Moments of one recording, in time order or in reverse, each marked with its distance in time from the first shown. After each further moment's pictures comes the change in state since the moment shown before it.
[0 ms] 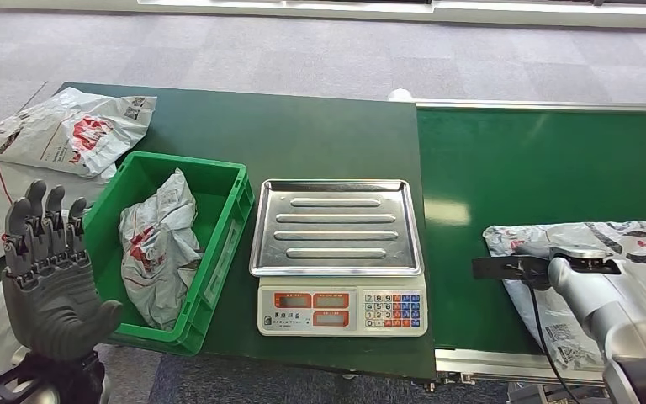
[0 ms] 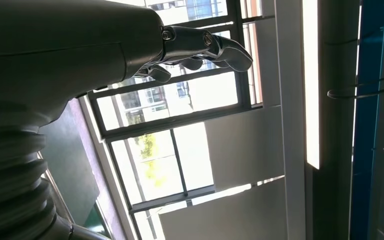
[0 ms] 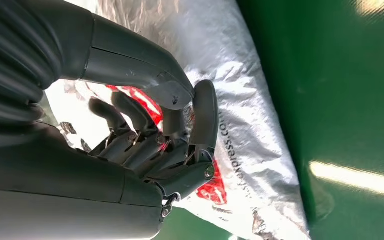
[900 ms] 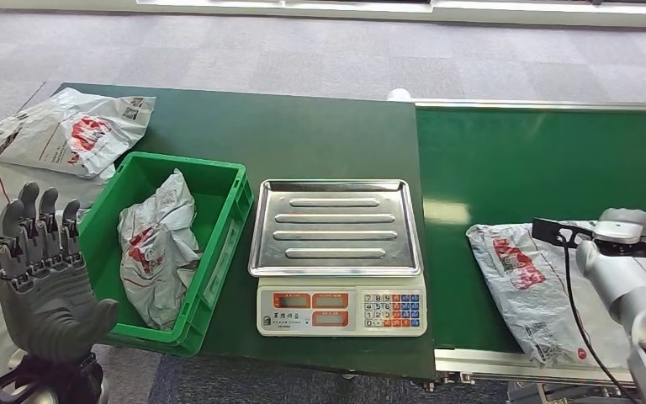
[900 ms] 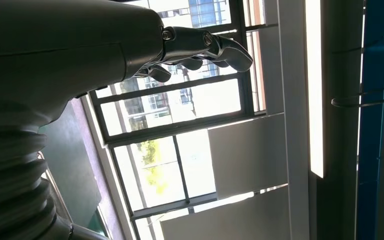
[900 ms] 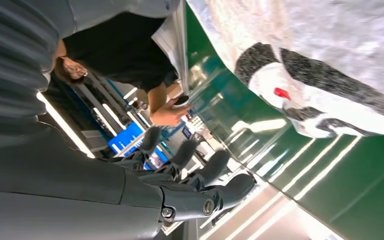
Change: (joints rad) left arm 0.011 -0.005 0.007 -0.004 0.001 0.023 0.000; right arm -0.080 -0.072 0.032 0.017 0.032 -0.179 0.652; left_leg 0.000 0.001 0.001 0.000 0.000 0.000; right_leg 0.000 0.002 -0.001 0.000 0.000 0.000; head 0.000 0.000
